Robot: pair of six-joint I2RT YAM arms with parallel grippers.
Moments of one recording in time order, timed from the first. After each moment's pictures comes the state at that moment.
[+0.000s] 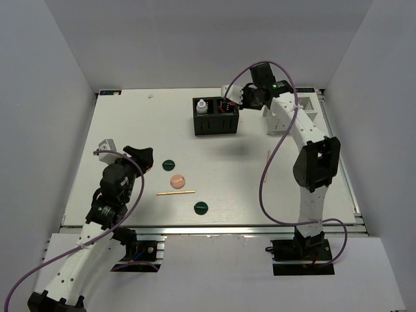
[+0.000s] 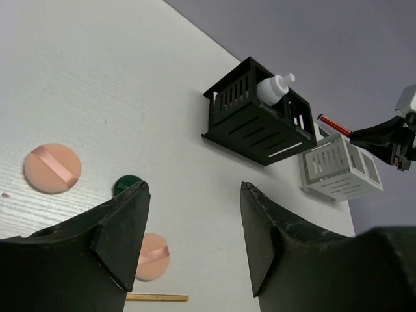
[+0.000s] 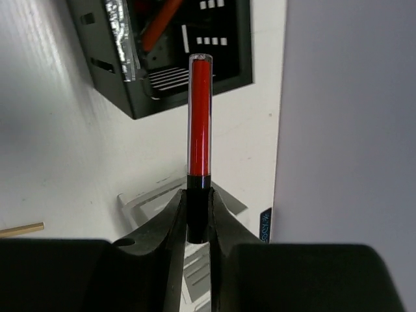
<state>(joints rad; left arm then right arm) -0.34 0.54 0.51 -0.12 -0.30 -0.73 0.38 2.01 2.01 -0.82 -0.17 -1.22</state>
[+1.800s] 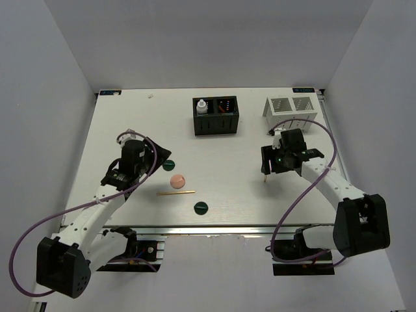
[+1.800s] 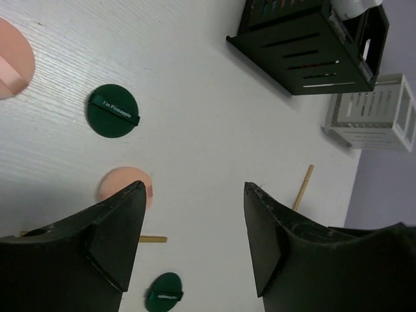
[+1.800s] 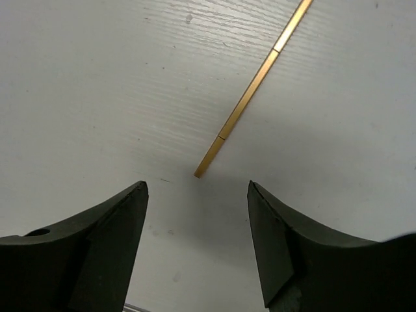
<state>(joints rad) -0.33 0.98 0.66 -0.25 -0.08 -0.94 0.27 1.30 0.83 -0.48 -0.16 -0.02</state>
